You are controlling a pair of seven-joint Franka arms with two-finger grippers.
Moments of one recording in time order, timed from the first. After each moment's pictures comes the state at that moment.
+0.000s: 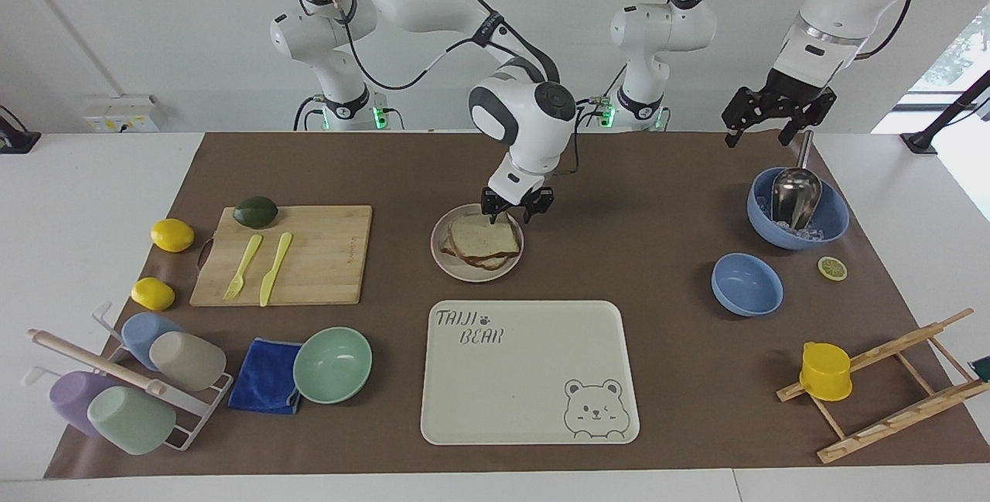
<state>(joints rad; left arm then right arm) -0.10 -0.17 0.00 -1.78 -0.03 1.65 -0.07 0.56 0.45 0.21 -1.62 -0.17 1.92 0.74</state>
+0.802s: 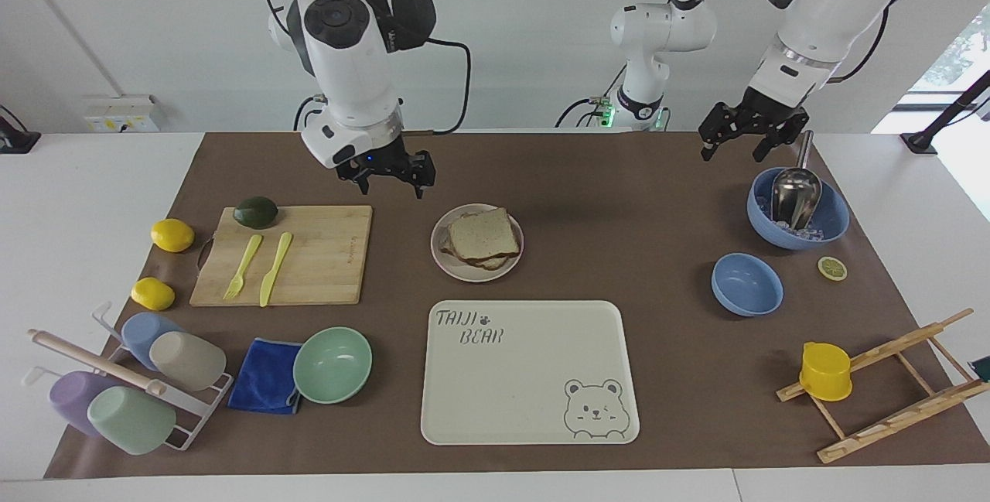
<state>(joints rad) -0.15 -0.14 0.00 -1.85 -0.10 1.75 -0.09 0.11 0.11 0.21 -1.61 0.01 1.61 0.44</state>
